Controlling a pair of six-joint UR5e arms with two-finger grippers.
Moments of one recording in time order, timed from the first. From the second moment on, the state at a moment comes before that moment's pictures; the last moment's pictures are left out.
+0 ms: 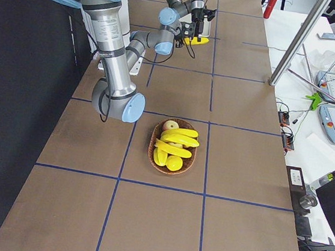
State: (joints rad) left arm -0.62 -2.15 -1.58 -2.71 -1.97 -1.88; right arm 0.41 -1.09 1.94 -1.01 1.69 1.50
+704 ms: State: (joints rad) left arm -0.64 -2.15 -1.58 -2.62 -1.98 -1.84; right arm 0.42 -1.09 1.98 -1.02 1.70 1.50
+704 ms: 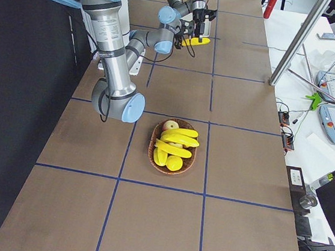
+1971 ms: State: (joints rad) left arm -0.94 -1.54 -1.71 -2.18 -2.03 -1.13; right arm 0.70 -1.35 2.08 -1.05 1.92 1.48
